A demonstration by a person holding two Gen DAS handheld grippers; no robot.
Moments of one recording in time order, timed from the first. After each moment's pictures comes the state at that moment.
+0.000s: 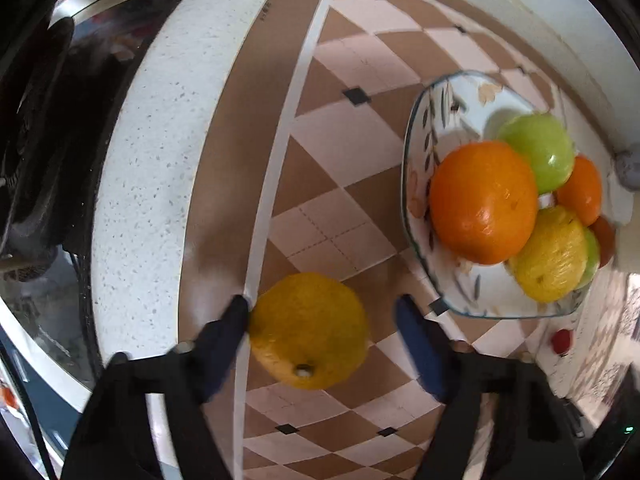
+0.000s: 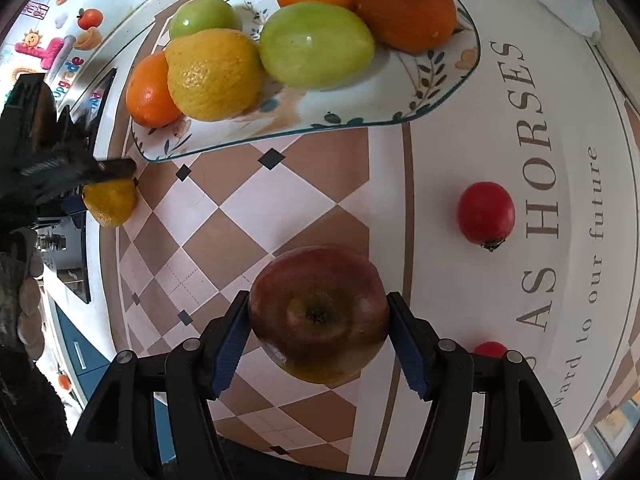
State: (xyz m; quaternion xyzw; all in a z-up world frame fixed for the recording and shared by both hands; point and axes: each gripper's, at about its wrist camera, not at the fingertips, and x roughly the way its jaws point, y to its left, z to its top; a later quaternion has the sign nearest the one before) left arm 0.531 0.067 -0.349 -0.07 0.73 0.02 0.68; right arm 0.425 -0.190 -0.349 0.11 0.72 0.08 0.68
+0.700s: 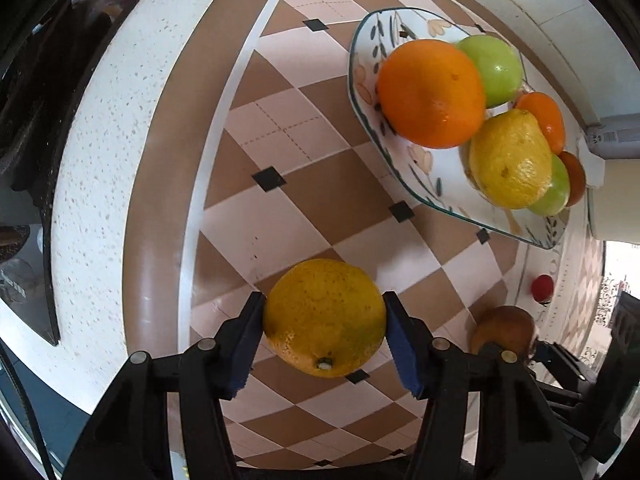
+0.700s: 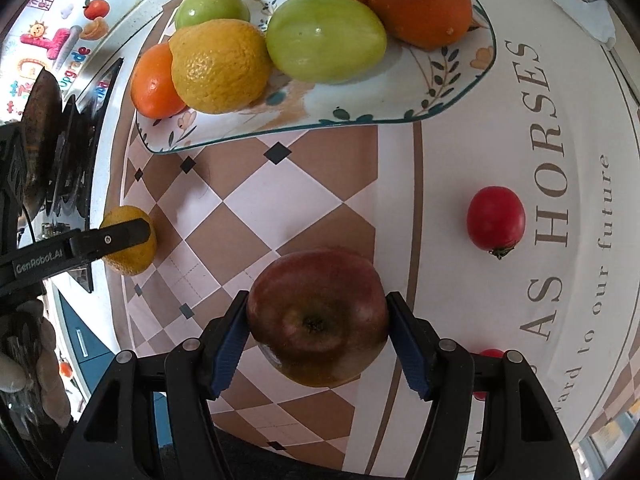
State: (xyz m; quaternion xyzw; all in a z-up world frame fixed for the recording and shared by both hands) left arm 0.452 0.050 -0.346 -0.13 0.73 -0.02 0.67; right arm 0.431 -0.193 -0.356 0.12 0.73 0.10 0.67
